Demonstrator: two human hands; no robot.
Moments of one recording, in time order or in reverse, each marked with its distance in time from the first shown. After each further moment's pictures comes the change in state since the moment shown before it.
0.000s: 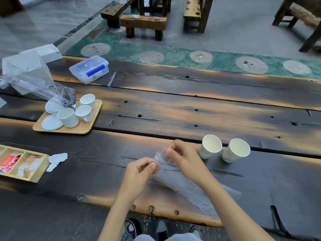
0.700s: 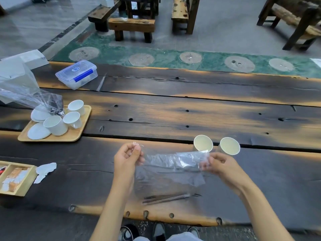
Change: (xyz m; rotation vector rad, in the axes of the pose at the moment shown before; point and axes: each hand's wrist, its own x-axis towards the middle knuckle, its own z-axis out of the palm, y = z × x) left_hand 0.039 0.019 0.012 -0.256 0.235 -0.090; right_hand -0.050 0.084 -0.118 0.378 0.168 0.413
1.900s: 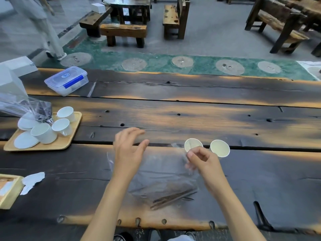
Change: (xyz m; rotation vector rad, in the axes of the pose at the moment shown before) left_hand 0.024 0.022 0.042 0.800 0.023 0.555; right_hand -0.011 -0.030 0.049 0.009 0.148 -0.294
